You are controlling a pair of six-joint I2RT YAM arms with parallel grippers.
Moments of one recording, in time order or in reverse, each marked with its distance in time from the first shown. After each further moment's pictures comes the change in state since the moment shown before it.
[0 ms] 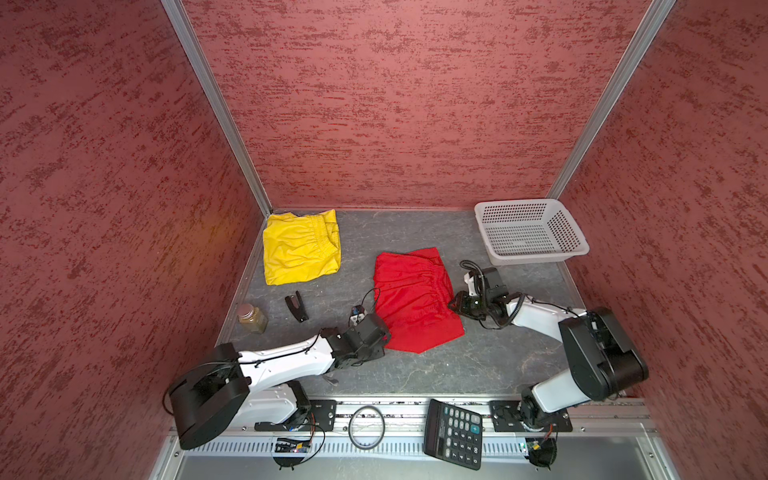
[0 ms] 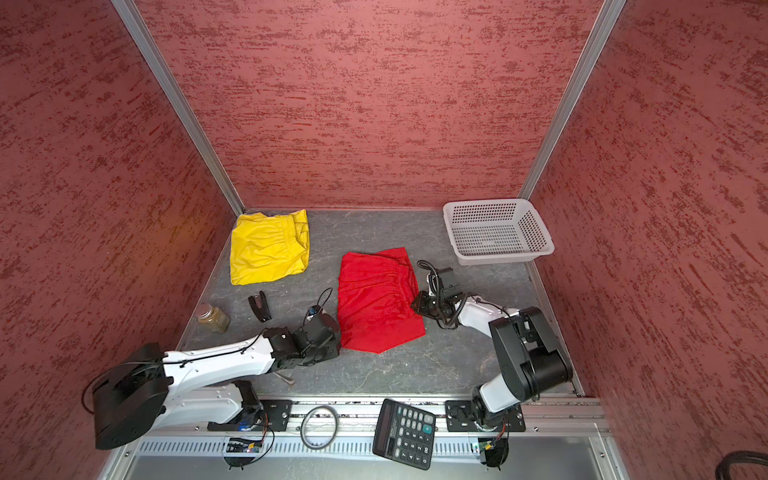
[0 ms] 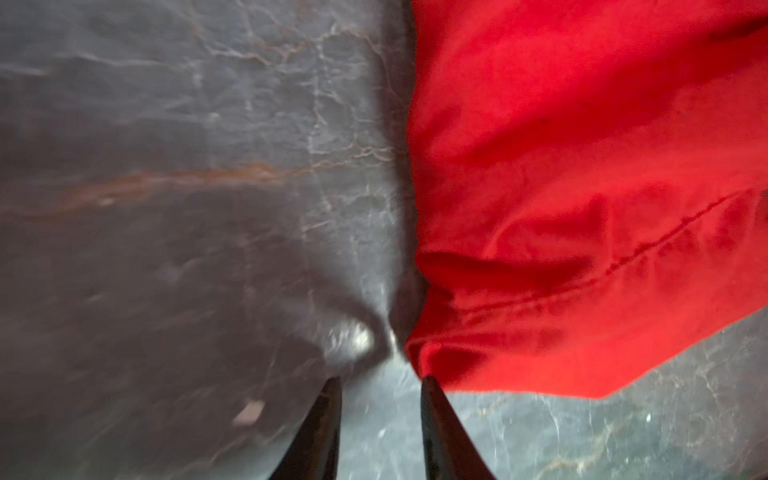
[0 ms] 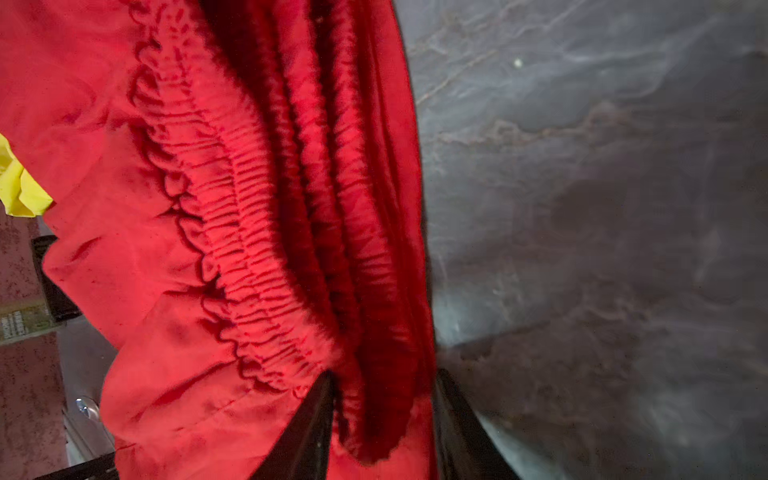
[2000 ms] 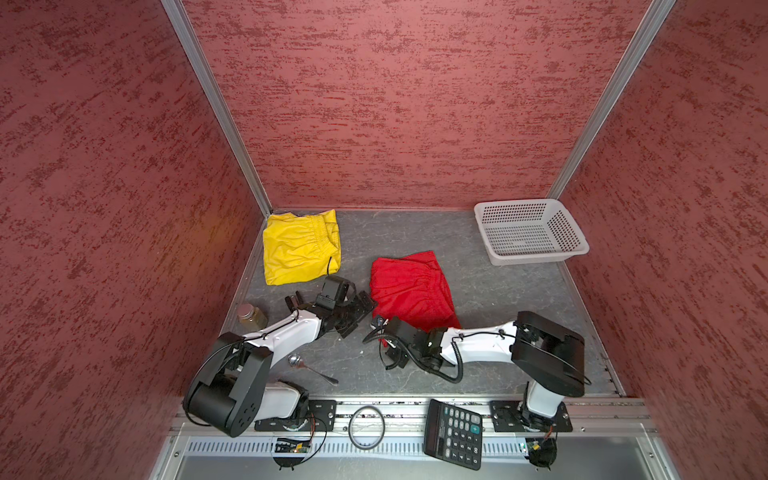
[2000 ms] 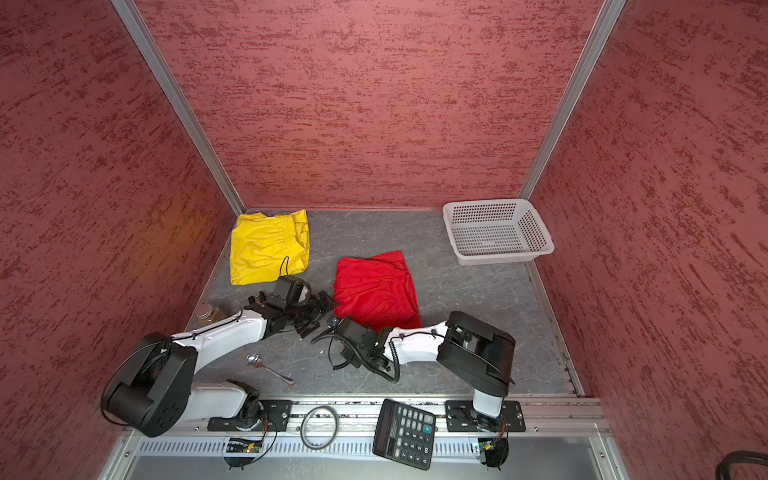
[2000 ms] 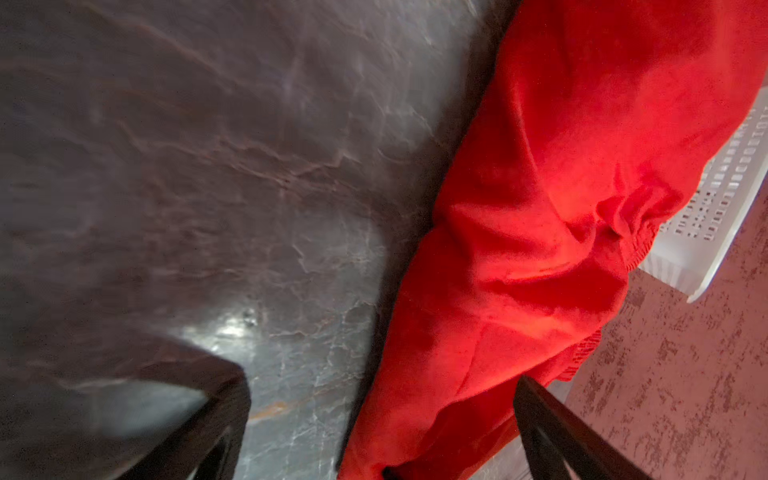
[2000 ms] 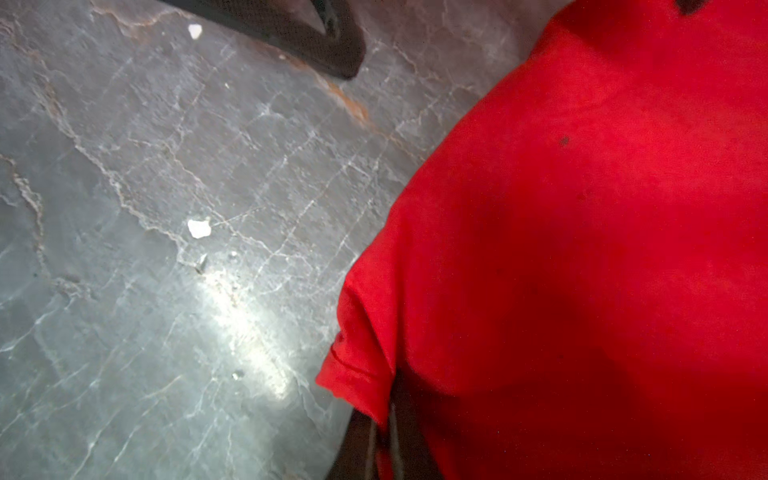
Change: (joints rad) left arm 0.537 0.184 0.027 0.304 0.462 0.037; right arm 0.847 0.277 0.216 0.089 0.495 -0.432
